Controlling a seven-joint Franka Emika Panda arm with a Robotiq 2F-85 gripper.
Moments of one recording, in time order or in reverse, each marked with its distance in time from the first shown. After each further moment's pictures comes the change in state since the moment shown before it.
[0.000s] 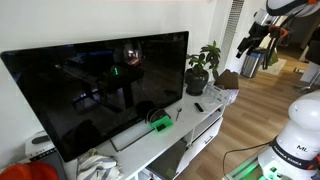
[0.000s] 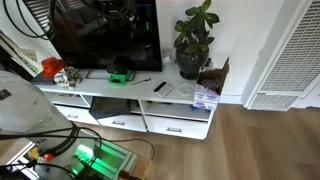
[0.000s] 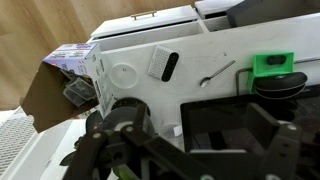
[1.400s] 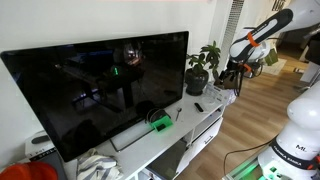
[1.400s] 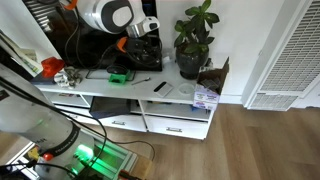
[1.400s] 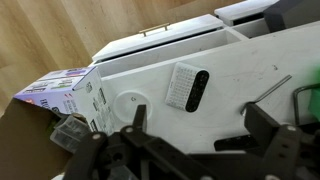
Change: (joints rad) arm -0.036 0.587 -0.021 -0.054 0.010 0.541 0.035
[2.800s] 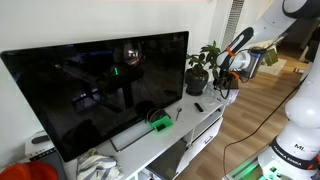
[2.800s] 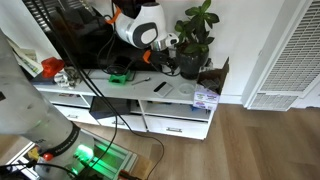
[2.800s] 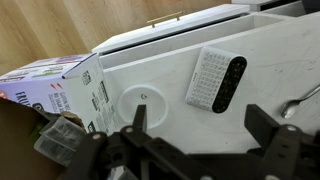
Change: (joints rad) arm -0.069 0.425 0.041 0.260 0.161 0.128 -0.157
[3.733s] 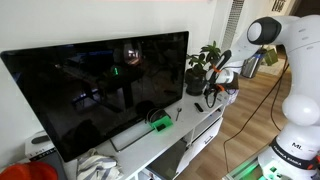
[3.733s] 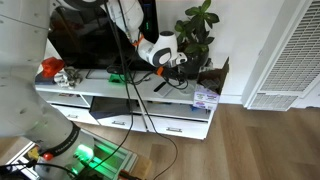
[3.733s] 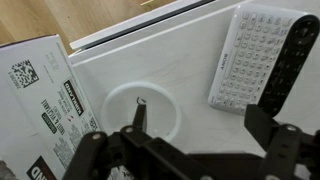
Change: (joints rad) arm -0.118 0.472 0.130 0.352 0.019 0.109 0.067
